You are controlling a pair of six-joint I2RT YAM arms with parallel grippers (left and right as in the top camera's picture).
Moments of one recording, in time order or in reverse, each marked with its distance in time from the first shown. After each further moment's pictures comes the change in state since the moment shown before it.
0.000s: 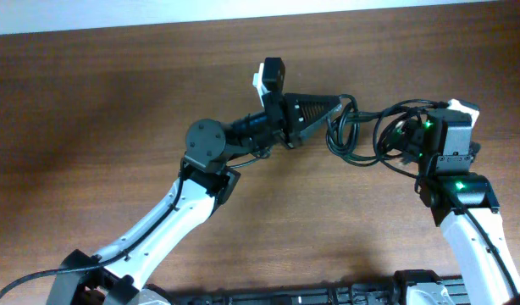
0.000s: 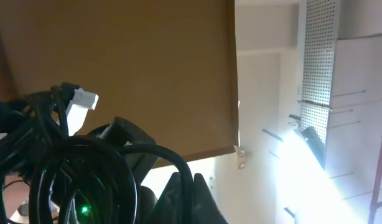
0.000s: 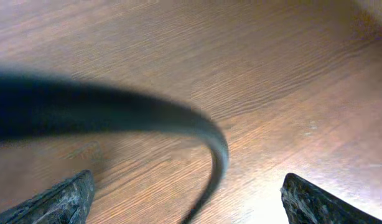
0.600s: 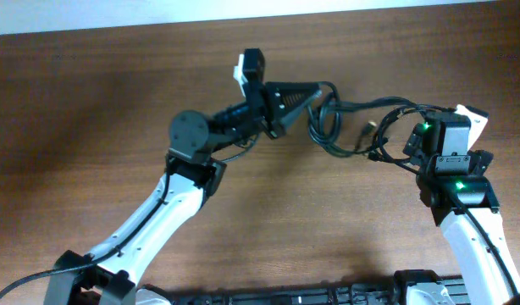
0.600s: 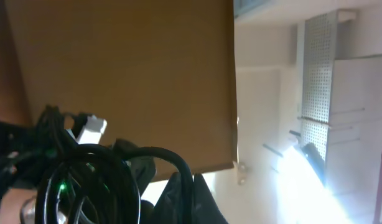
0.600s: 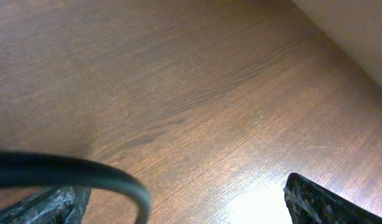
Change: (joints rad) left arm 0.103 0.000 0.000 -0.012 0.031 -0.031; right arm 0.000 0.000 0.000 -0.068 0.153 0.003
